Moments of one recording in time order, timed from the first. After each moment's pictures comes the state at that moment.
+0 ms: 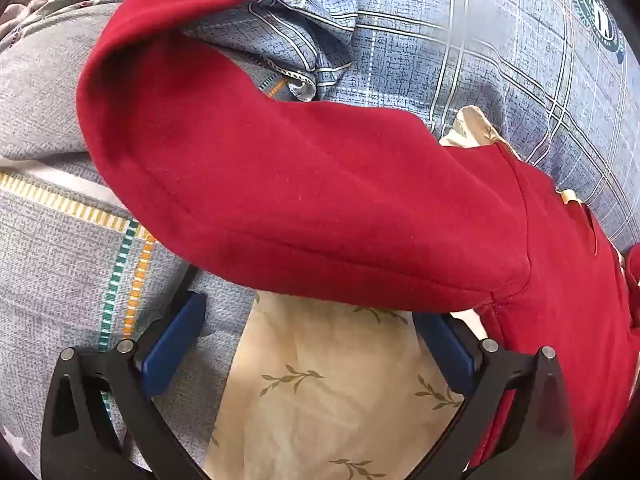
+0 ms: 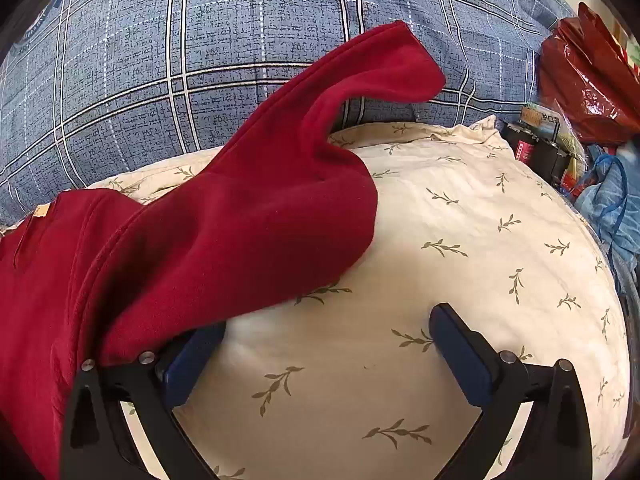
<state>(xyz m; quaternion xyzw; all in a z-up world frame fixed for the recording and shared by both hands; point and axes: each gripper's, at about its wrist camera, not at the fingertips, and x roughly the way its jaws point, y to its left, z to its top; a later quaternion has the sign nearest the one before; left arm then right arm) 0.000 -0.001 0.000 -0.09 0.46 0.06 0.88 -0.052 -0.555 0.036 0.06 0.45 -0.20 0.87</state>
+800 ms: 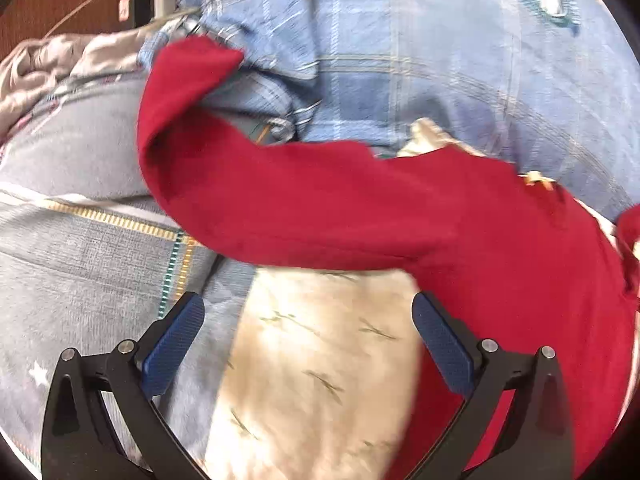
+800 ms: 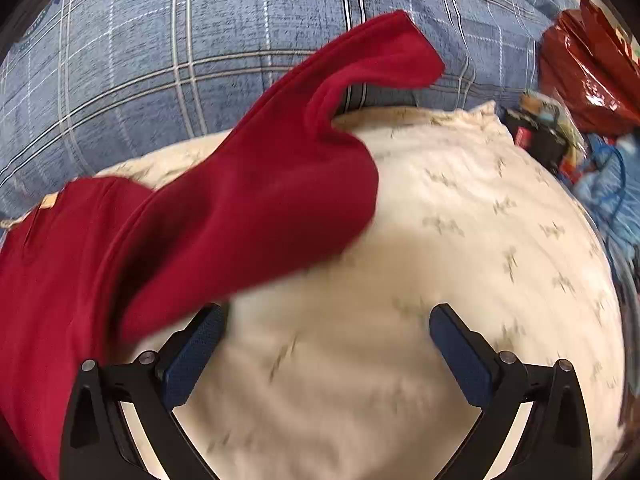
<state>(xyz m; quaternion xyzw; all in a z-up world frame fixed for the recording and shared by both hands) -0.054 -0.039 0.056 -0.03 0.43 0.06 0.90 -0.067 -0.542 0.046 0.07 0.48 -0.19 0.85</state>
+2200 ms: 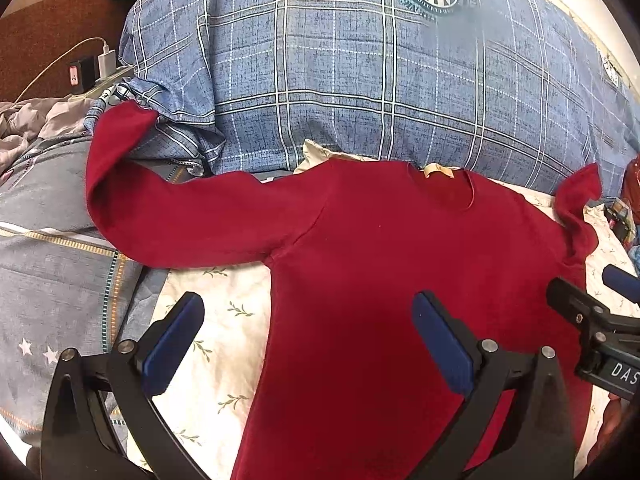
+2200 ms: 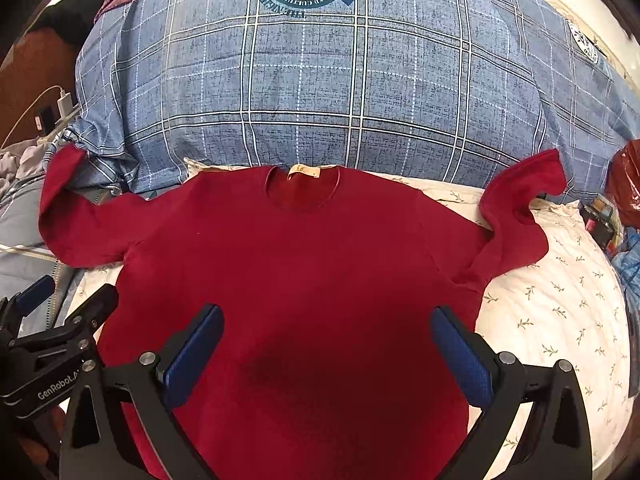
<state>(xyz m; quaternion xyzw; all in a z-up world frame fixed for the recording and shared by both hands) -0.080 -0.123 0.086 0.00 0.39 -0.01 0.92 -0.102 -0.296 0.121 0.00 0.42 -0.05 0.90</state>
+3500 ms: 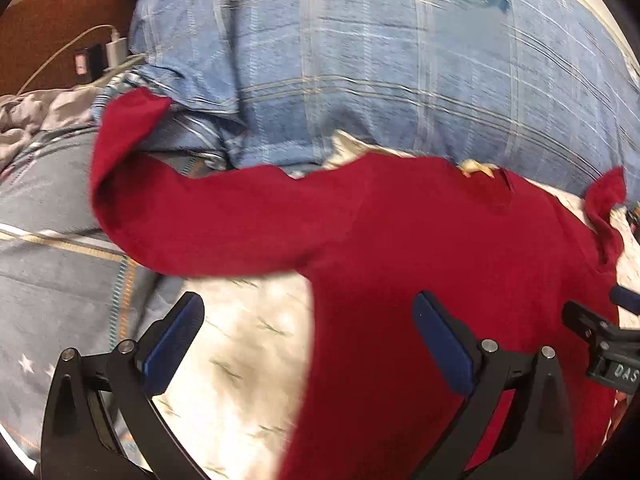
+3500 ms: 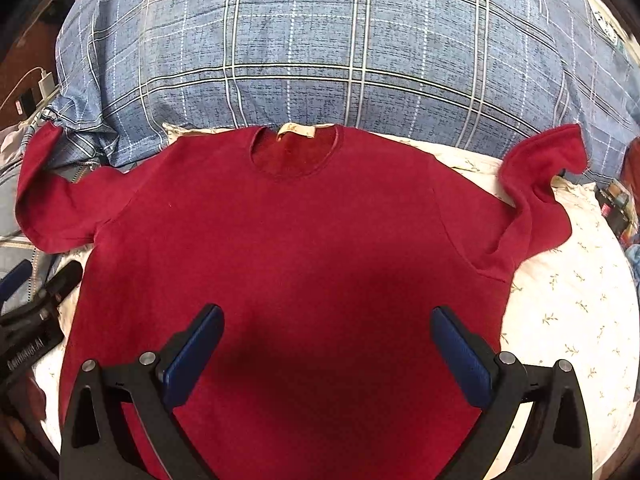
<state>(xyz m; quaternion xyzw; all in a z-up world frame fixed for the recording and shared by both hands) -0.051 -0.095 0.074 0.00 0.40 0.03 0.92 -0.071 -0.308 0.088 0.00 0.48 -0.04 0.88</state>
